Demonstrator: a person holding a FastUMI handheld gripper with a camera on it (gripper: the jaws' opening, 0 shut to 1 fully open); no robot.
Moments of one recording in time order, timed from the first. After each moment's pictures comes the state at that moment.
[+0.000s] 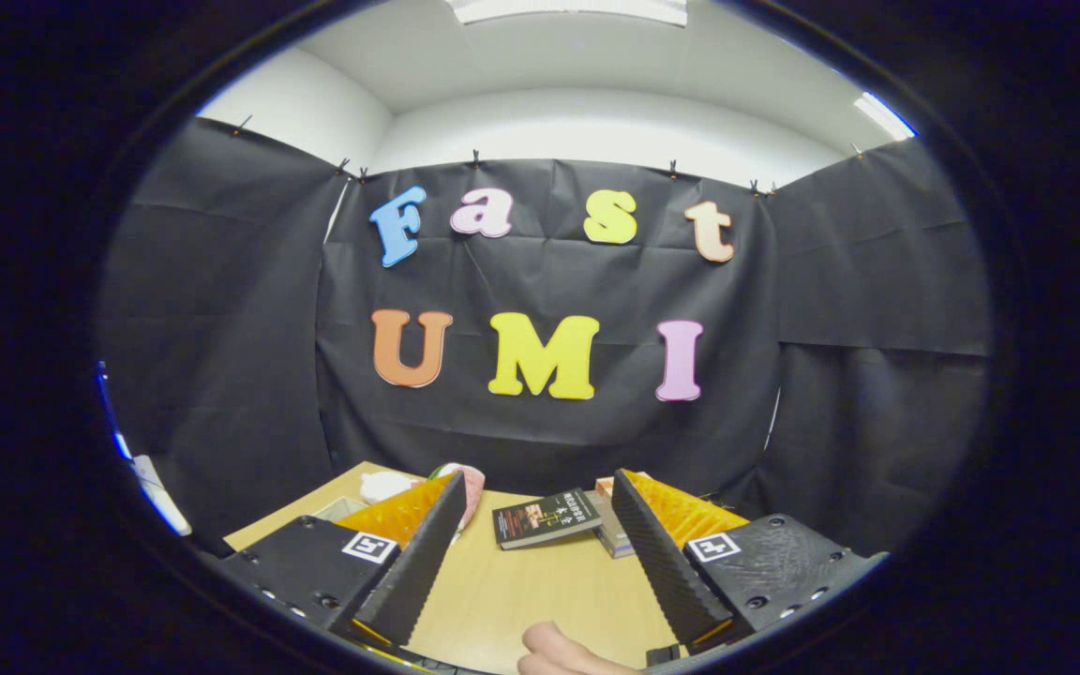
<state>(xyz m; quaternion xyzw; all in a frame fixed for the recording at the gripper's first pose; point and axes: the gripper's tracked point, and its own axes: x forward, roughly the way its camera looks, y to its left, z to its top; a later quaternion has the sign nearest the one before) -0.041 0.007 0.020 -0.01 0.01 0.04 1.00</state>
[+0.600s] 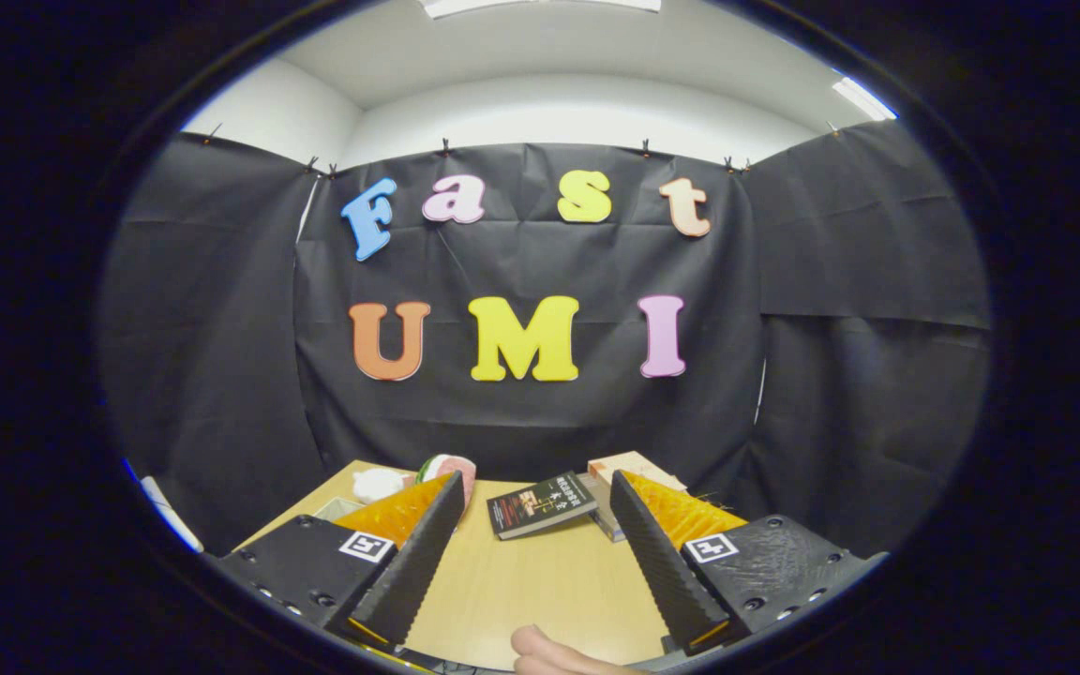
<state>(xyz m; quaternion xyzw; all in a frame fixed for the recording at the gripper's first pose) -0.025 -0.007 -0.001 0.02 0.04 0.02 1.00</state>
